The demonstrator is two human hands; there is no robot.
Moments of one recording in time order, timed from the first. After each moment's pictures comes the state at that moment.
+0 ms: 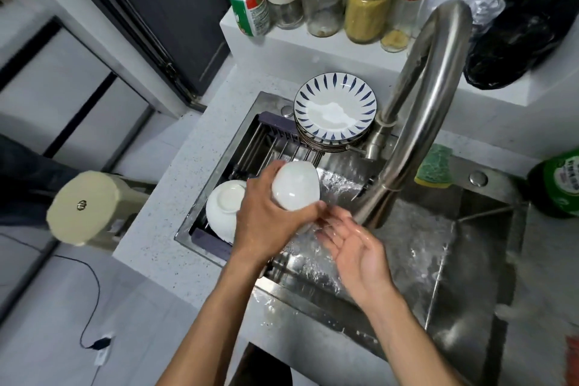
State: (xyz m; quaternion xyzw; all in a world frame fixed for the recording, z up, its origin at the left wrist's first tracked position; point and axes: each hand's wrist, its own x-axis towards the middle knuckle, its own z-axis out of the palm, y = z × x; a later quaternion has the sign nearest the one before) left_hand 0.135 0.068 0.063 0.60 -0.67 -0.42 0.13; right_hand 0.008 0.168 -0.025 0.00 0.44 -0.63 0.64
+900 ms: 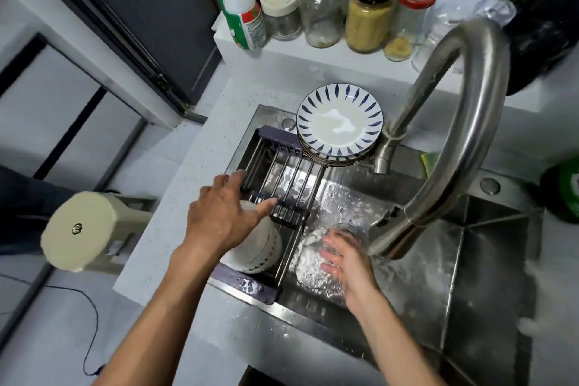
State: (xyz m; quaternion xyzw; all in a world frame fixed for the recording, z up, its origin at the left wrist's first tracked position) left_hand 0.180 -0.025 0.053 0.59 -0.77 -0.20 -0.11; right_hand 0.030 0.130 -0.064 0.05 0.66 -0.48 0.58
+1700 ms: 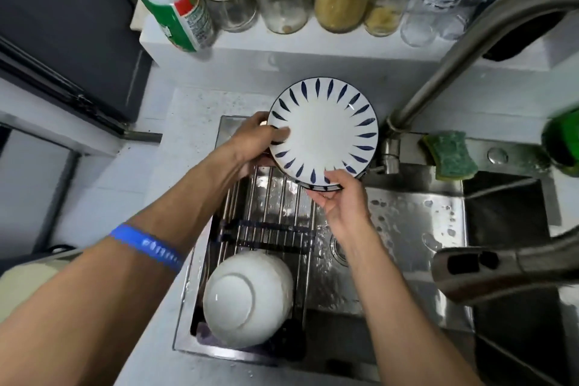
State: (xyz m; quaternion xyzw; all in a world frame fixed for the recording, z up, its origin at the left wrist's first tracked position) left_hand 0.057 -0.192 -0.032 0.51 -0.54 -0.67 0.01; right_hand -0.001 -0.024 -0.070 0.22 0.50 -0.71 0.44
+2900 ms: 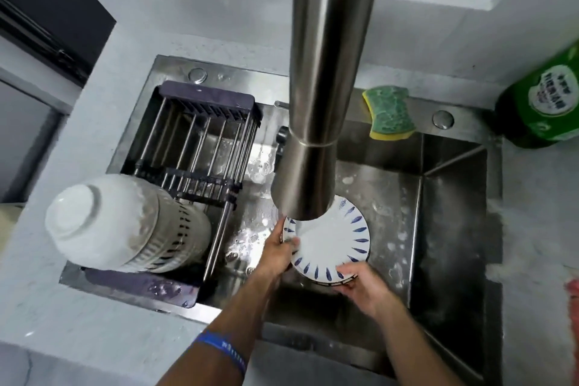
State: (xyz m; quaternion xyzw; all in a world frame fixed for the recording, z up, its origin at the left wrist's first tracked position) left_hand 0.079 0.128 -0.233 0.61 -0.37 -0.70 0.00; right_hand -0.049 0.267 -0.236 0.25 0.60 -0.46 0.60
